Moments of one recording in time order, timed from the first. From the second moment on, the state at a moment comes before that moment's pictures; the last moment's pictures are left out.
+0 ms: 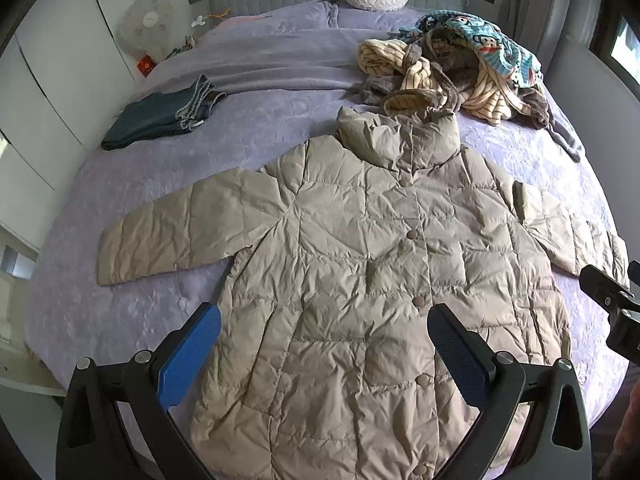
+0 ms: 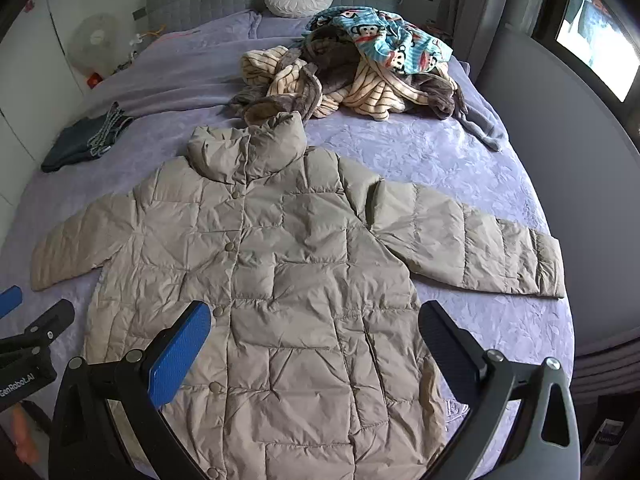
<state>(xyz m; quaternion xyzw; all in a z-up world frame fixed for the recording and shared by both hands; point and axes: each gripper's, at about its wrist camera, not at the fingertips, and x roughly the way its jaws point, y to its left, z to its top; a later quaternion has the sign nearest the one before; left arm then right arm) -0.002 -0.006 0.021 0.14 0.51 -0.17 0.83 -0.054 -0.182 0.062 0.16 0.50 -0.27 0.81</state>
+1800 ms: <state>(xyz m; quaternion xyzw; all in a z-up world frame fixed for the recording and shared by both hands) -0.001 0.000 0.018 0.14 0.51 -0.17 0.83 -0.049 -0.175 0.053 0.15 0.50 -0.26 0.81</state>
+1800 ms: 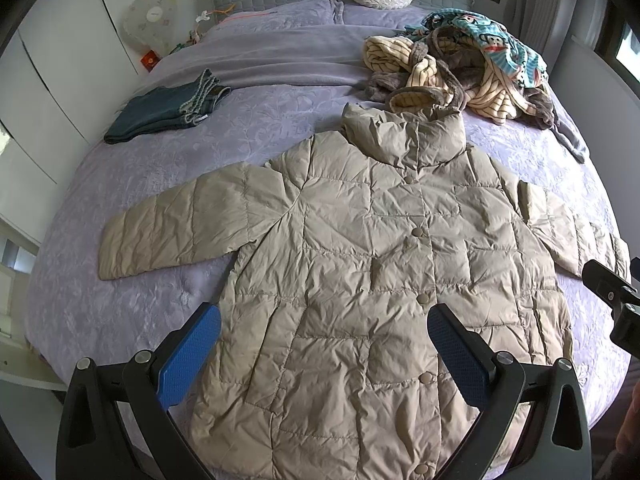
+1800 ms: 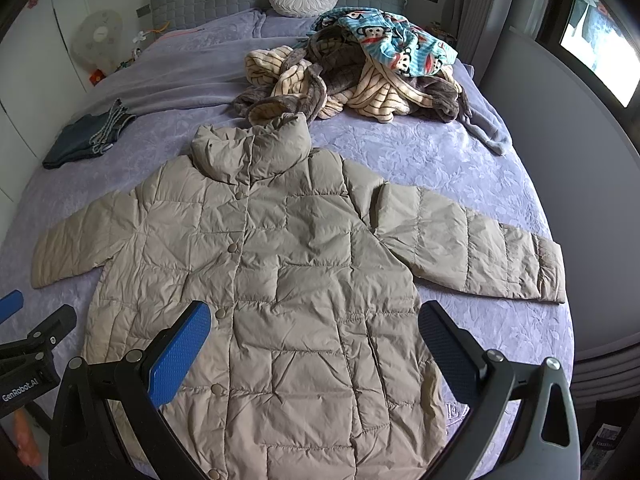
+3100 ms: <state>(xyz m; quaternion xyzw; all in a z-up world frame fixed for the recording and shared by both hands) -0.001 0.002 0.016 0.14 0.52 -0.17 0.83 -0.048 -0.176 0.051 0.15 0.50 -0.26 0.81</state>
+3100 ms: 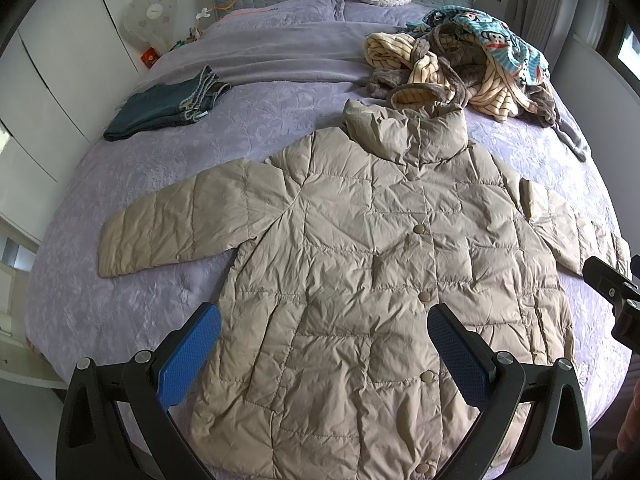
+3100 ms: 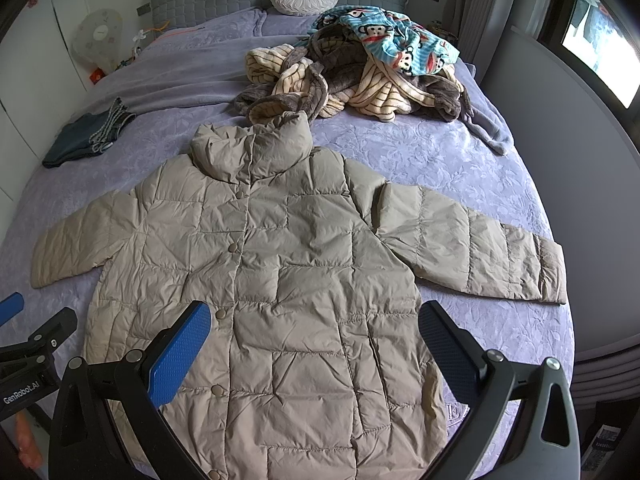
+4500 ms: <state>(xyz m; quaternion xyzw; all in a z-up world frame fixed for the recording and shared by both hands) -0.008 0.012 -0.002 0.14 0.53 -0.17 0.82 -0.037 -0.166 0.038 0.14 0.52 -0.26 0.80</state>
